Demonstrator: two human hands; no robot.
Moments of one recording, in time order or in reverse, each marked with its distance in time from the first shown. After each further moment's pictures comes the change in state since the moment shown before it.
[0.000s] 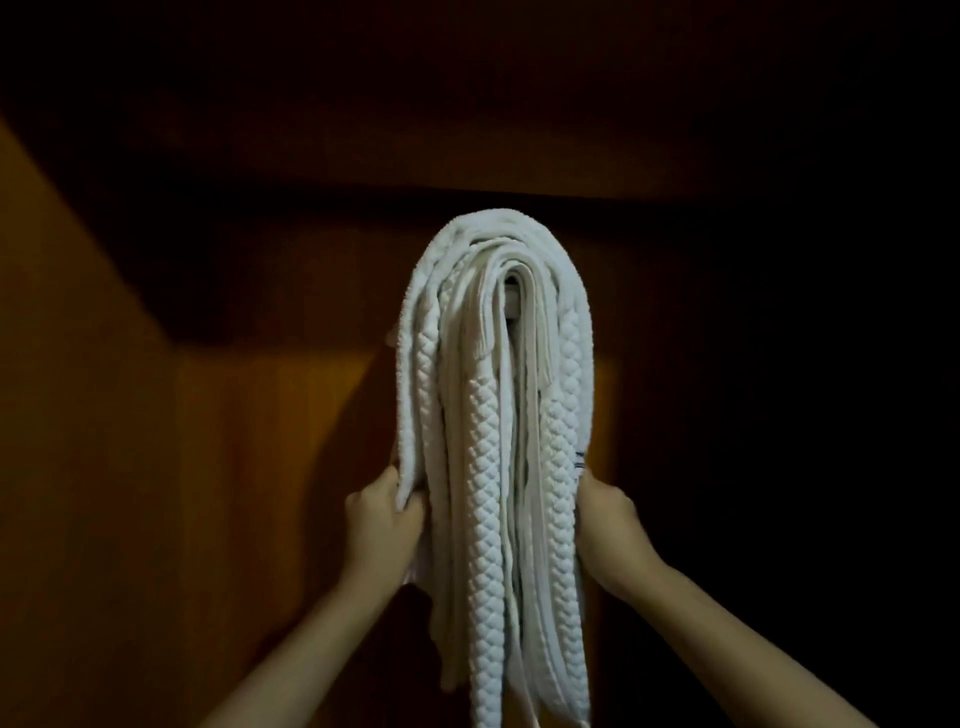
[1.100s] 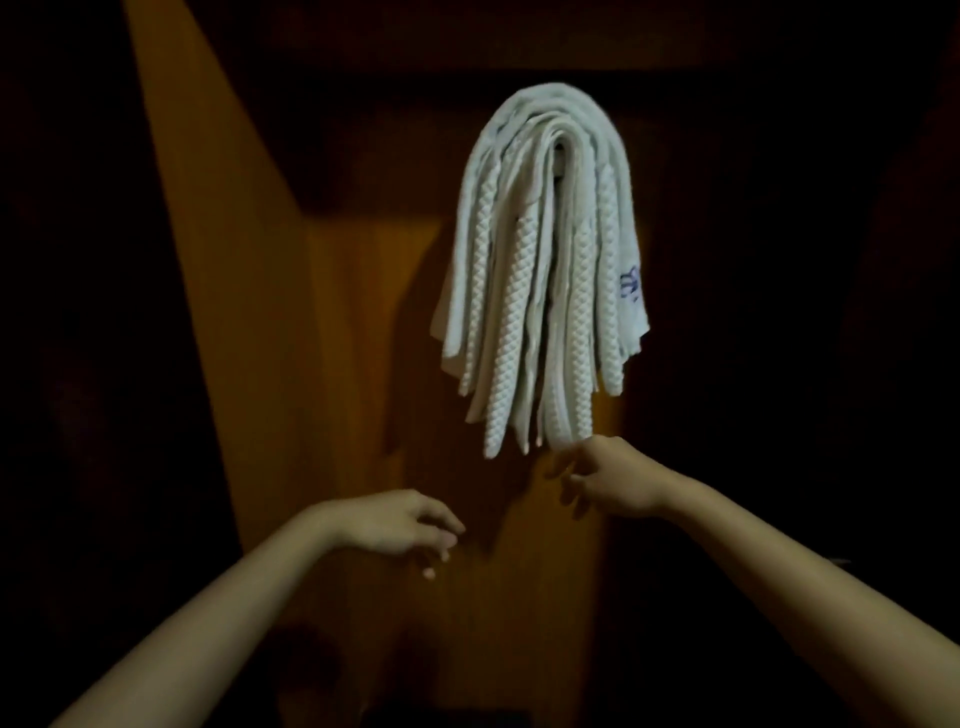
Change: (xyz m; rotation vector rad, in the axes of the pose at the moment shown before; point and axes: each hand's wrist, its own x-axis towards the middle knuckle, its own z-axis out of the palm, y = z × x) left_hand -0.170 0.027 -0.162 0.252 -1.310 -0.482; right_hand -0.178 -0.091 -0.039 0.206 -0.674 0.124
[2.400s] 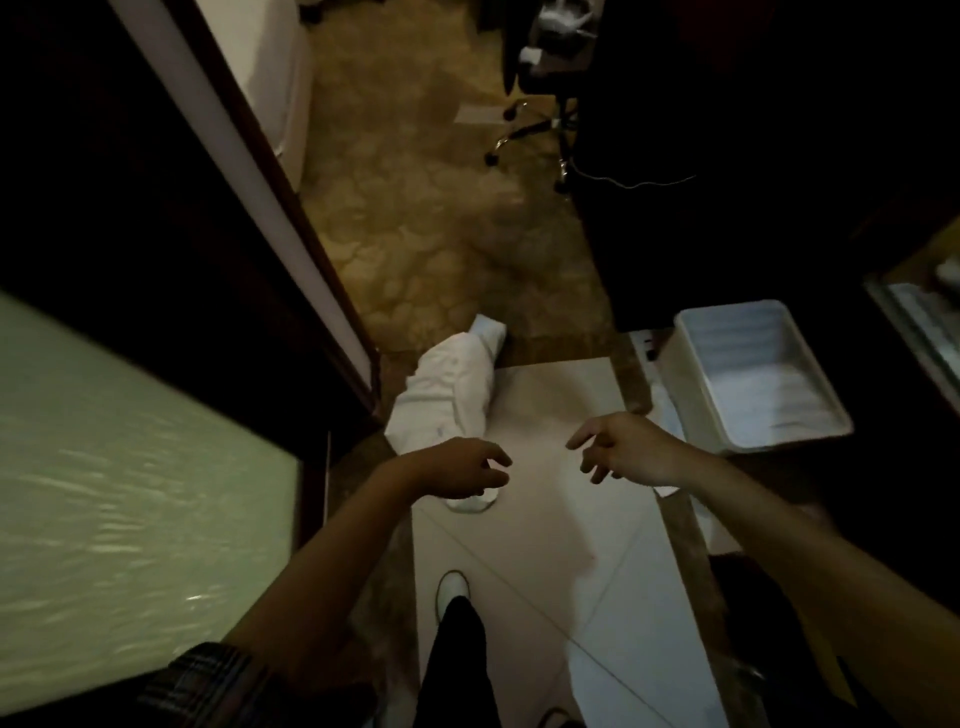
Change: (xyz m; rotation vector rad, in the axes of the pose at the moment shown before) left_hand -0.601 -0.408 0.386 -0.779 0.522 -1.028; right_hand -0.215 -0.434 0.666 -0.277 -1.313 -0.685
